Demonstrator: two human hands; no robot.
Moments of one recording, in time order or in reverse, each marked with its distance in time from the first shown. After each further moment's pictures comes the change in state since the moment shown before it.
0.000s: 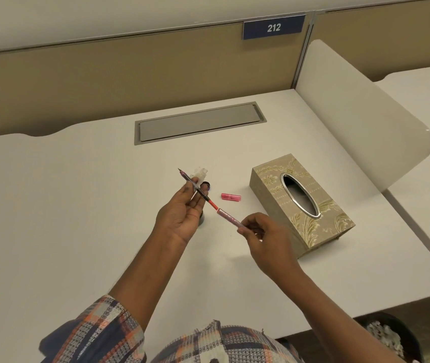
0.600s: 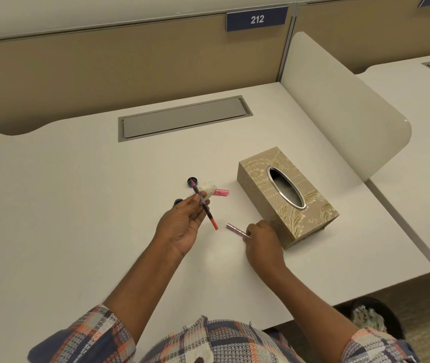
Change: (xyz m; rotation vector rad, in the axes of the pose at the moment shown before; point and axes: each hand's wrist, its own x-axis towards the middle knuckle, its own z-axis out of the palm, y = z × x) left_hand -0.010 -0.030 -0.011 0.301 -0.014 -0.040; right_hand 0.012 0.081 0.024 -0.599 -0.067 0.106
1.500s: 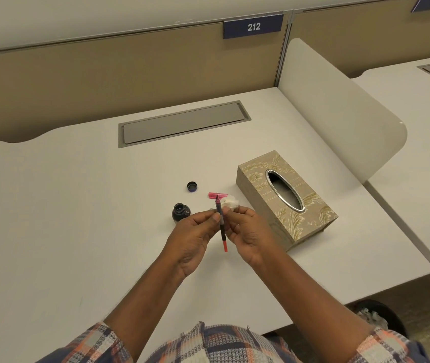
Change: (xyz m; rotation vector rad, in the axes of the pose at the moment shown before) left_hand -0.025 -0.015 -0.001 0.286 -0.236 0.024; right_hand 0.006 -0.069 -0.056 1.673 -0.216 0.561
